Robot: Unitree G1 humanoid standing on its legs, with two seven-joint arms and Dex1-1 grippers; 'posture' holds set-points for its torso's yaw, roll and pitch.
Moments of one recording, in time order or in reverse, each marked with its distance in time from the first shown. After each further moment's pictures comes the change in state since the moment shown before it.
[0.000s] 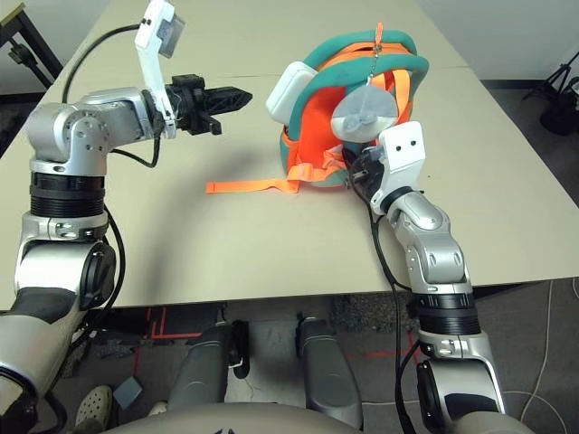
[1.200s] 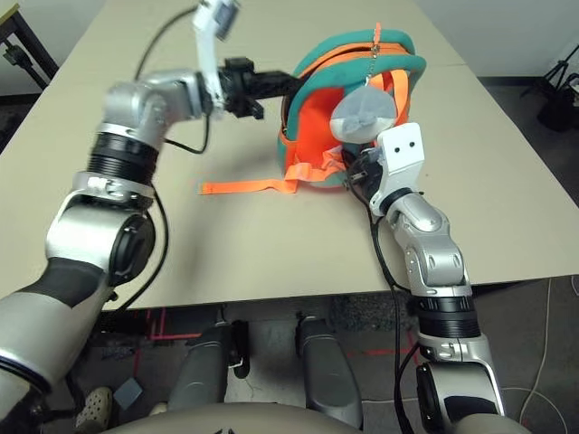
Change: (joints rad) left arm -0.120 0.017 -0.018 -0.015 0.077 -0.068 -0.276; right arm 0.005 0.008 0.007 -0.012 -0.010 0.005 -0.008
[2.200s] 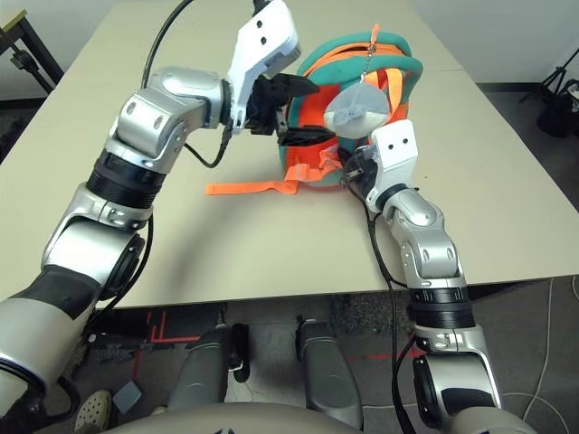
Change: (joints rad) left arm -0.009 -0.141 -0.329 0.055 0.228 -0.344 0.015; right arm -0.034 0.001 0.009 0.054 -0.019 -0.022 0.017
